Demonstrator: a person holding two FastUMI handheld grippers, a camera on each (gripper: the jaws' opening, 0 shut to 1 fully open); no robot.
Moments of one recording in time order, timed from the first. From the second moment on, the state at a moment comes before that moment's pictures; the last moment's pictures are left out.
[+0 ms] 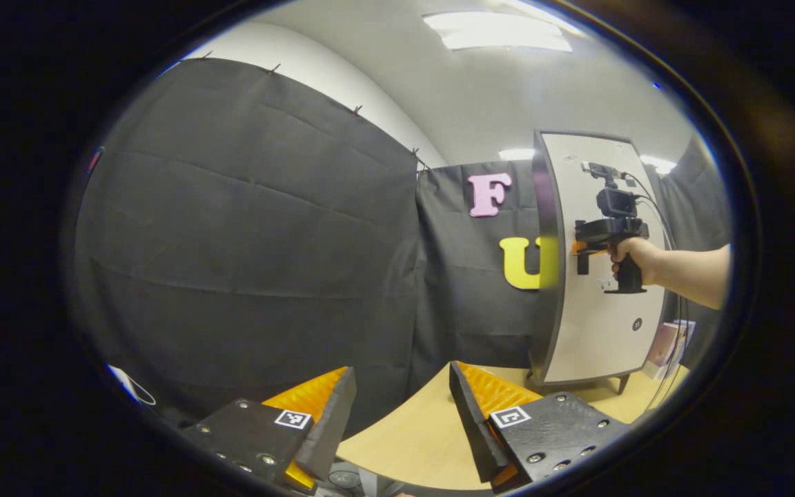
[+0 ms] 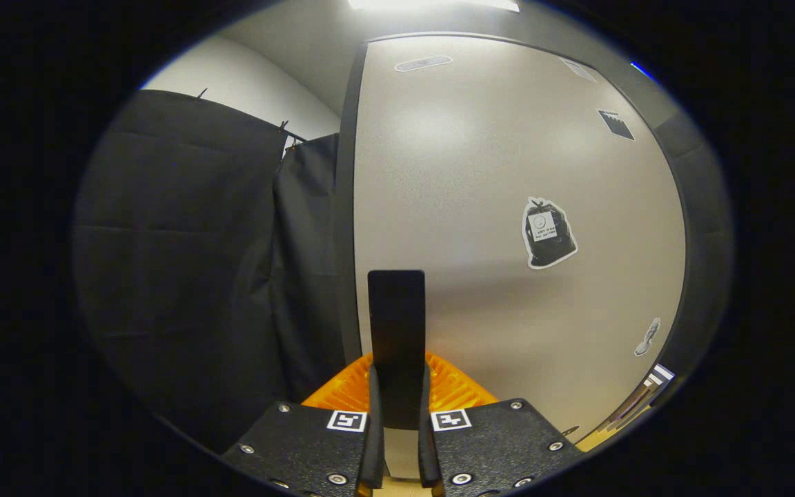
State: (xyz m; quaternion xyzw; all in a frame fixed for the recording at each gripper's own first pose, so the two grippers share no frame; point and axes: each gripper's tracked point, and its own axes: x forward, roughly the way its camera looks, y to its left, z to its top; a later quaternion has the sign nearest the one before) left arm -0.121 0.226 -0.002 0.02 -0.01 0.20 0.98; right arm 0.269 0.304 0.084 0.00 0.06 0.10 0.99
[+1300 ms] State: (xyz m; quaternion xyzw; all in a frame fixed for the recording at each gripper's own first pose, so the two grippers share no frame) left arm -0.046 0.133 0.001 0.01 -0.03 0.07 1.00; right arm 0.227 0.292 0.089 0.01 0.08 0.20 0.98
